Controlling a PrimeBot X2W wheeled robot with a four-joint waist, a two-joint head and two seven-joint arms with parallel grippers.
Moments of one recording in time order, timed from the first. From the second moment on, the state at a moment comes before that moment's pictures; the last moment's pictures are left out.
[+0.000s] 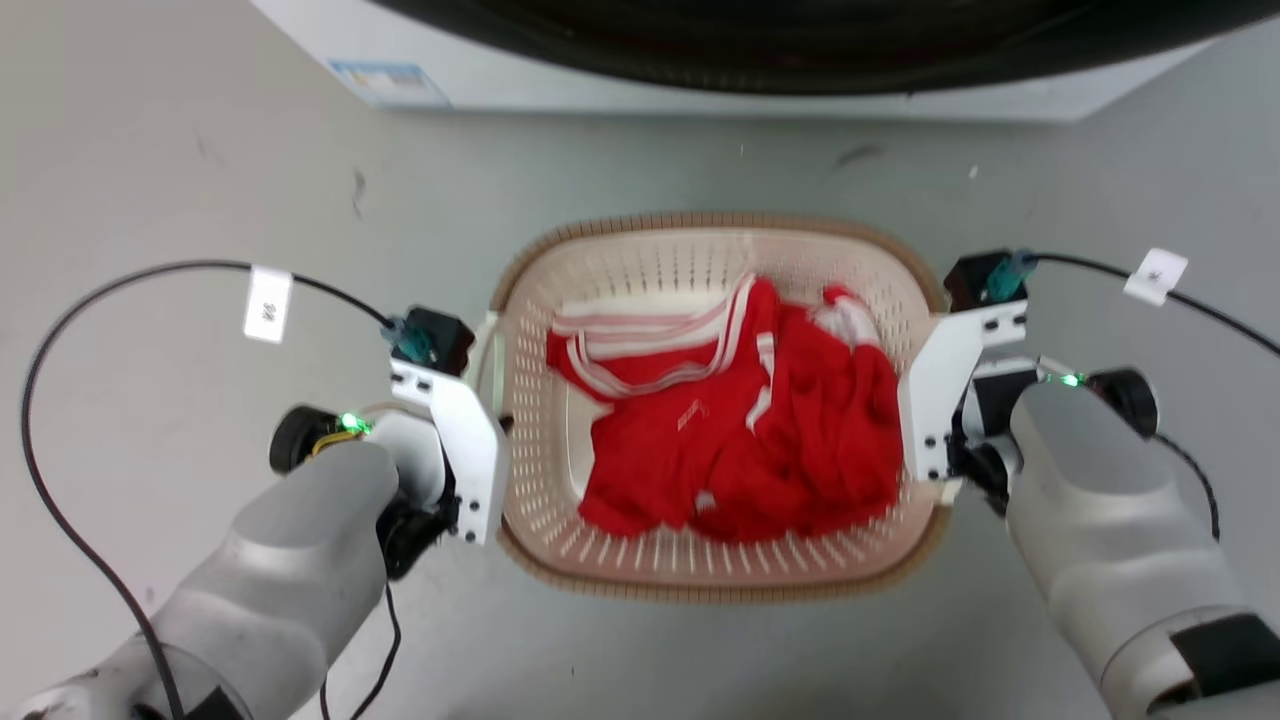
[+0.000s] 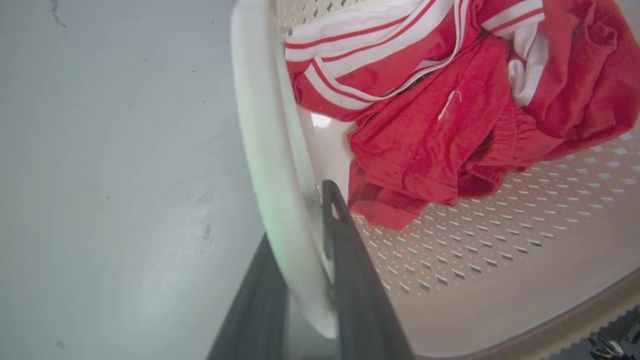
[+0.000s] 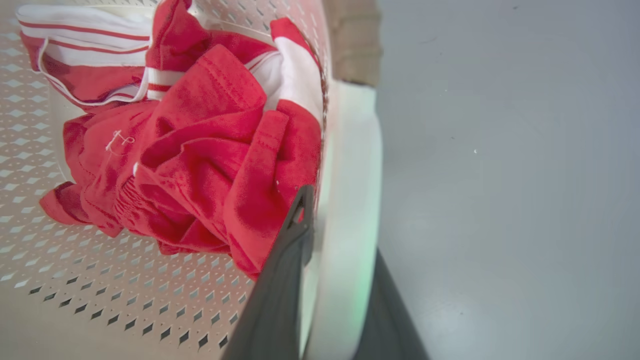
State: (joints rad) left arm -0.91 0.34 -1.20 0.94 -1.13 -0.13 0.14; right arm -0.93 -0.05 0.21 1.29 0.15 0.13 0.29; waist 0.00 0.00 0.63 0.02
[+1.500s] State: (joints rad) left arm -0.68 0.40 -1.28 0.83 -1.35 -0.13 0.65; right arm -0.66 -0.04 0.40 1.24 0.37 0.13 0.76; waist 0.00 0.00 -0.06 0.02
